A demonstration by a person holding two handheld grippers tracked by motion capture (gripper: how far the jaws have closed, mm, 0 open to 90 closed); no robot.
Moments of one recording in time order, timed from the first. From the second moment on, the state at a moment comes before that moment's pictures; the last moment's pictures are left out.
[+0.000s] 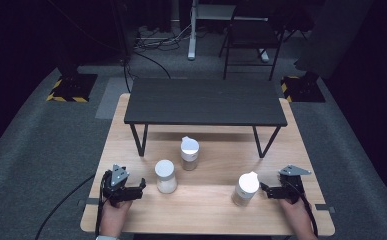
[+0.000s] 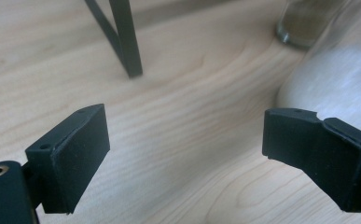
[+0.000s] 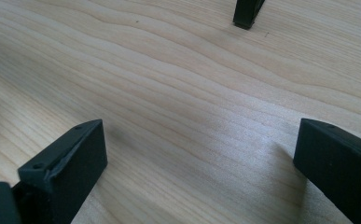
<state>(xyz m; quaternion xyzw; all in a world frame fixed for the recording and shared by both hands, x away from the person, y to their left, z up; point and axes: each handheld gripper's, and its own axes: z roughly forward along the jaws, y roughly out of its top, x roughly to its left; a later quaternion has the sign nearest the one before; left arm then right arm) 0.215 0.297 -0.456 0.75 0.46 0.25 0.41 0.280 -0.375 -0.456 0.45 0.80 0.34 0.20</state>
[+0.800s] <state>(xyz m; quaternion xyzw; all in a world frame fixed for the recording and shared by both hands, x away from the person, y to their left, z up) 0.183 0.302 -0.465 0.70 0.40 0.29 0.52 0.280 -0.375 -0.456 0.45 0.80 0.34 0.20</state>
